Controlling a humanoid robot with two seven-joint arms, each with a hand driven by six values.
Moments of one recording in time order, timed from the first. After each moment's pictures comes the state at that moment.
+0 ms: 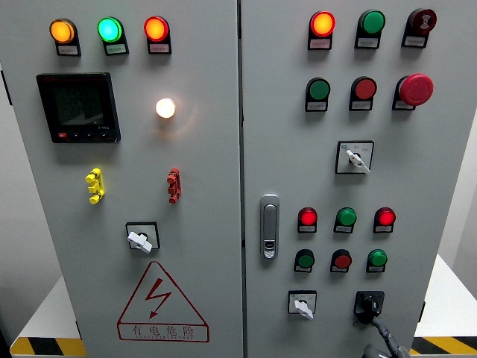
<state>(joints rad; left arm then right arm) -0.04 -0.09 0.02 -0.19 0.04 0.09 0.03 0.20 0.13 1.44 1.36 -1.28 0.10 0.06</state>
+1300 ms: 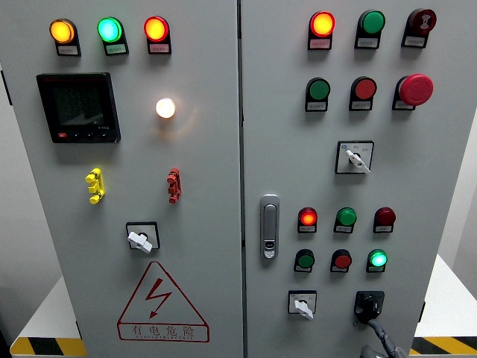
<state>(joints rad) -0.04 -0.09 0.02 -0.19 0.04 0.09 0.03 0.20 0.14 1.44 1.36 -1.29 0.10 0.05</state>
